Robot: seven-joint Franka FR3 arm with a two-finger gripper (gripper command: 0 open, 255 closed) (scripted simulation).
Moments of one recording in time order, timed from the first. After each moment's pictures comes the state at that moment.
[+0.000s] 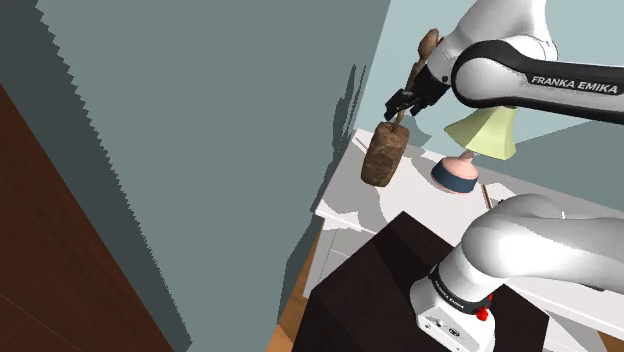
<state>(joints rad) -0.19 -0.99 -0.03 -2.74 -0.17 2.20 0.14</state>
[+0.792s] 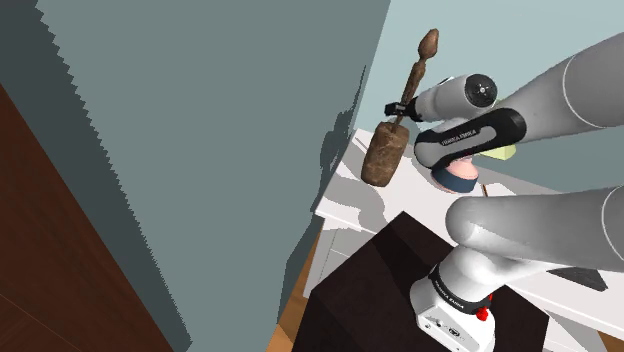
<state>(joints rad) -0.90 -0.65 0.33 -2.97 -0.34 3.32 0.56</state>
